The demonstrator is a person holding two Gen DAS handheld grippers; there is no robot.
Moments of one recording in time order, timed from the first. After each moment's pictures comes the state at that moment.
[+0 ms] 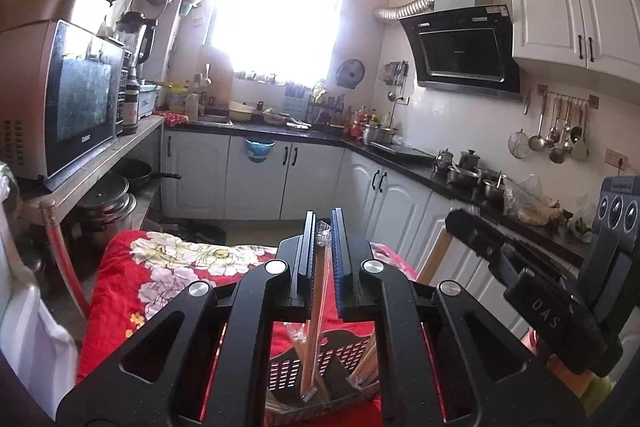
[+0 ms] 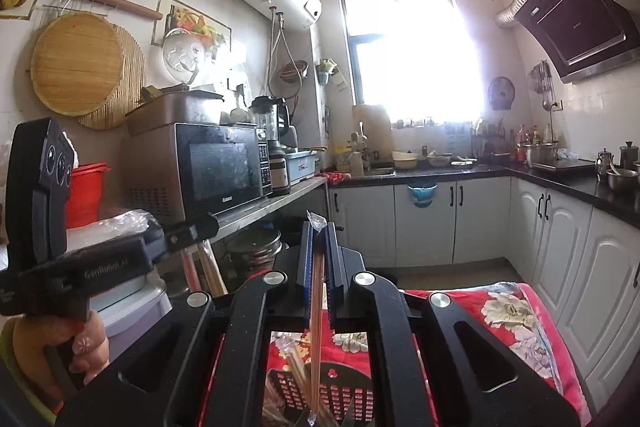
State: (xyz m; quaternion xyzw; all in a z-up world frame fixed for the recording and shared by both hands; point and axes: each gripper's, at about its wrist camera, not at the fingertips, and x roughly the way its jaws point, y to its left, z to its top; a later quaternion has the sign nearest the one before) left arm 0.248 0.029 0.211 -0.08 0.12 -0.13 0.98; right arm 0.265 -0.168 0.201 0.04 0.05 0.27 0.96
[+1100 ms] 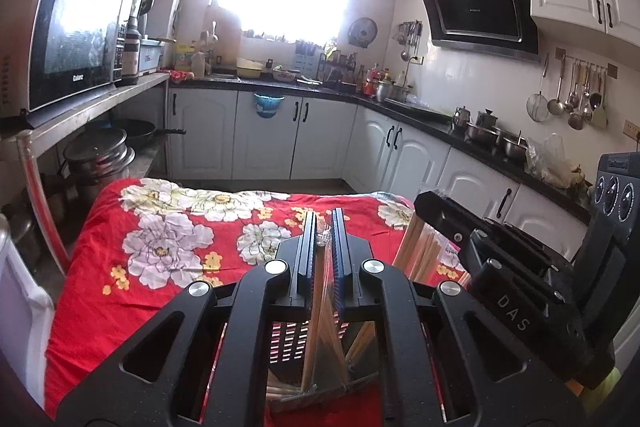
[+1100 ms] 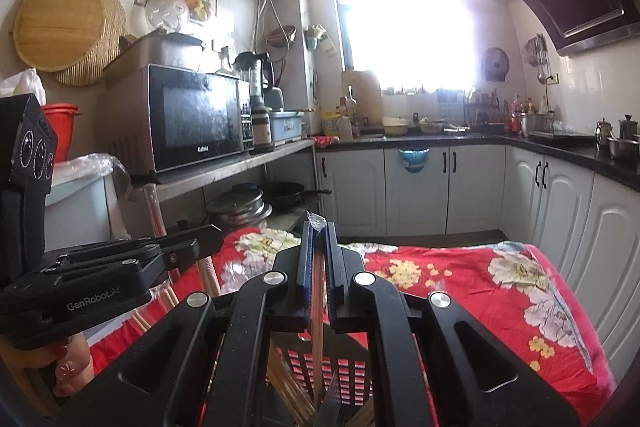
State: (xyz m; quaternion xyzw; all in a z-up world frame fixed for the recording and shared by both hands) left arm 0.286 0.013 0.123 -0.07 0.19 -0.12 0.97; right arm 0.313 -0.154 0.106 0.03 0.10 0.25 0.96
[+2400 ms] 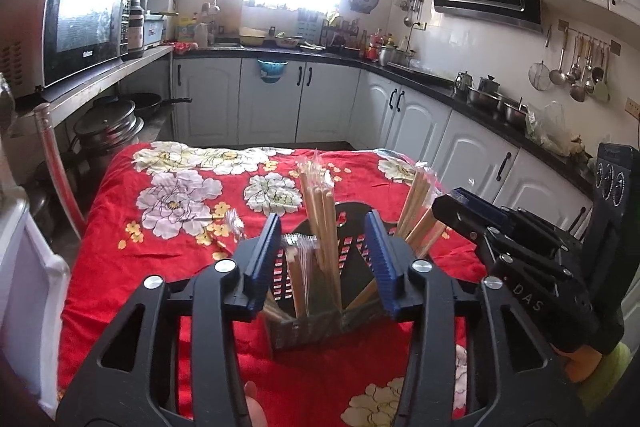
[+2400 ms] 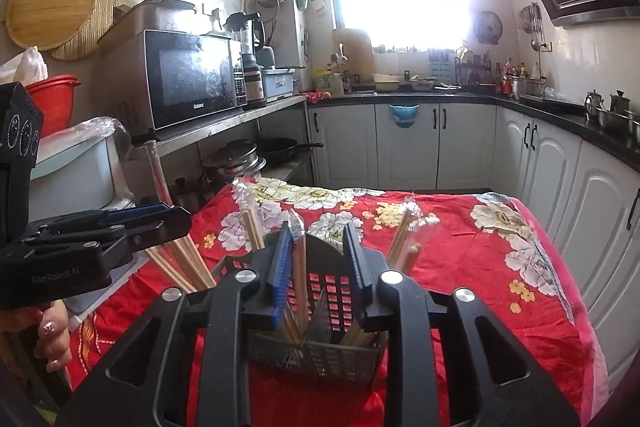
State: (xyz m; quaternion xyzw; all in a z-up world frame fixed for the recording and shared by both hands) left arm 0.244 0.010 0.113 -0.05 0.25 -0.11 0.96; right arm 0.277 -0.179 0.088 0.01 0.18 0.24 0.95
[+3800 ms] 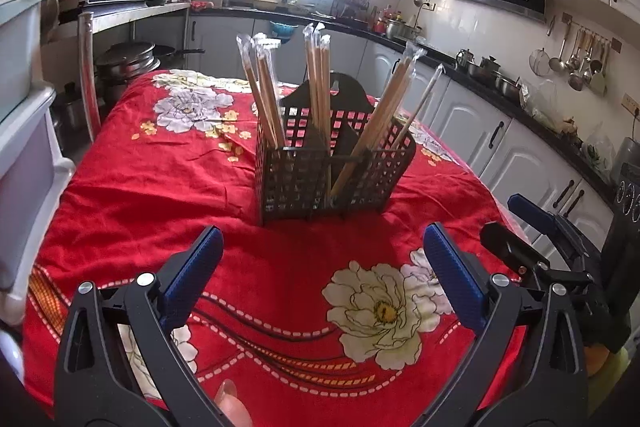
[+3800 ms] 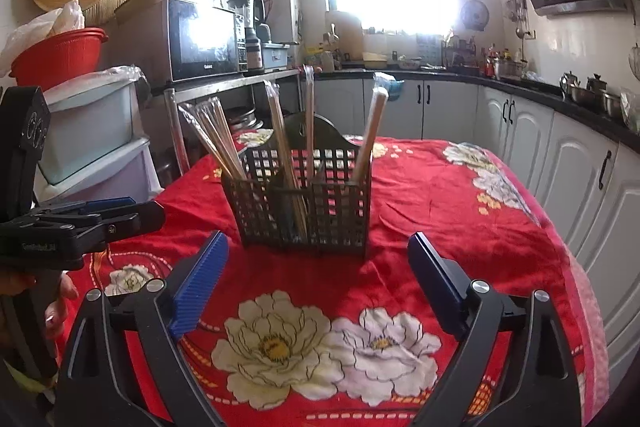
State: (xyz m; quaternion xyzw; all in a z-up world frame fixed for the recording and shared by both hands) left arm 0.136 0.007 0.042 -0.08 0.30 -0.10 0.95; right arm 0.152 -0.210 0.028 0.00 0.21 0.22 0.95
